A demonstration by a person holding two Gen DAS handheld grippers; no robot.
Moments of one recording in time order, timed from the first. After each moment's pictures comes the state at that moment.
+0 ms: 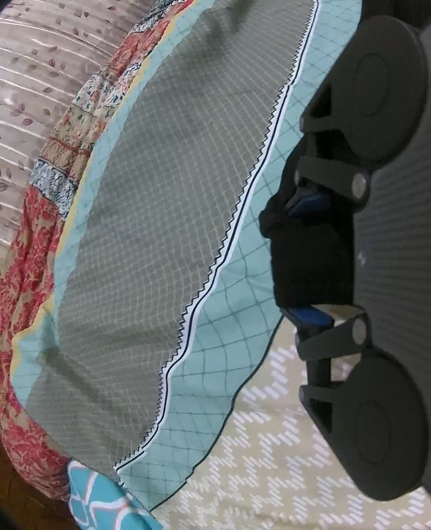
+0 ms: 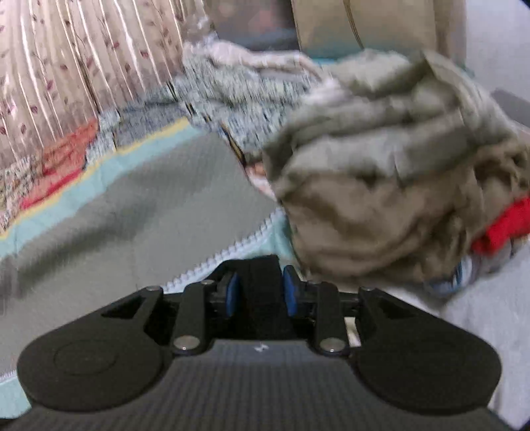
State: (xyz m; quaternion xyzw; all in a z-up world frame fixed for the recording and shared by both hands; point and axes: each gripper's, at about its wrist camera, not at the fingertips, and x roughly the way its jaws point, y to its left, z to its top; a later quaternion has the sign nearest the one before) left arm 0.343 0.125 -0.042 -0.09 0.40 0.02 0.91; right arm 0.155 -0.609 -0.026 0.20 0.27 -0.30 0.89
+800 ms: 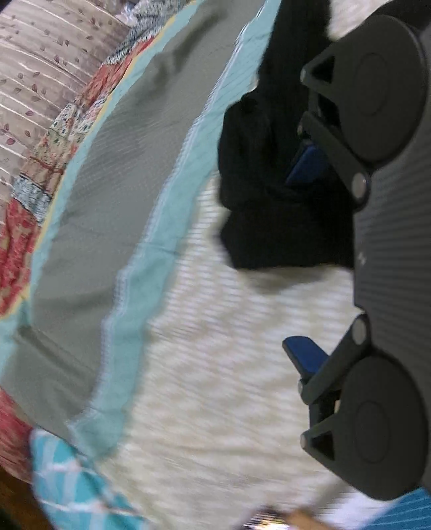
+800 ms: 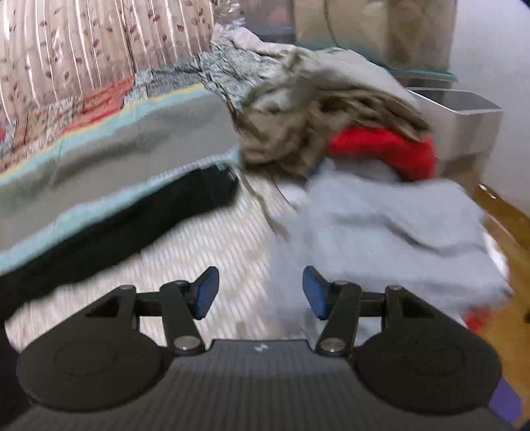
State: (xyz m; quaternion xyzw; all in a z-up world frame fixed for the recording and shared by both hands) left arm 0.202 0.170 -0.027 -0.12 0.45 -0.04 0.88; right arm -0.055 -0.561 -0.022 0.15 0.33 -0.25 0.90
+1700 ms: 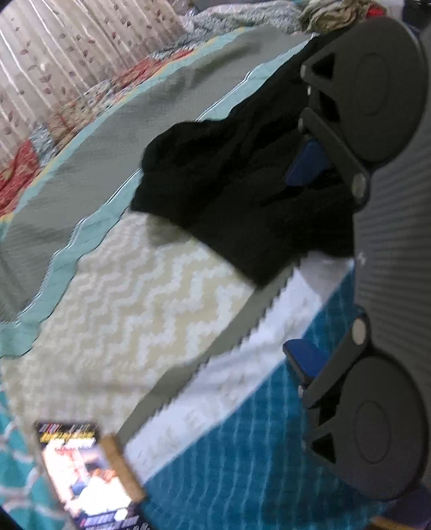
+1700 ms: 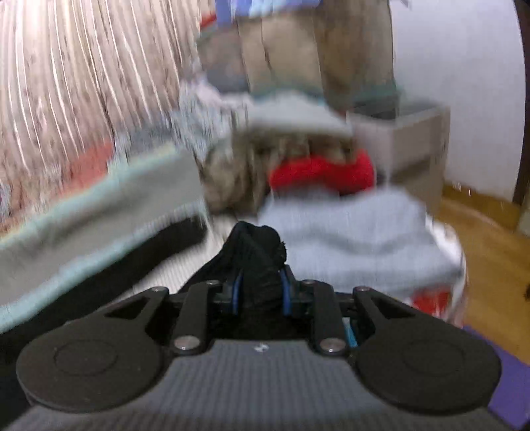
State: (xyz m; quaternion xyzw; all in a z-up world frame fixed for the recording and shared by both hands) left arm 0.092 0.198 -0.042 -0.29 0.47 -0.02 0.83; right arm -0.109 -0.562 0.004 0.19 0.20 -0.30 0.91
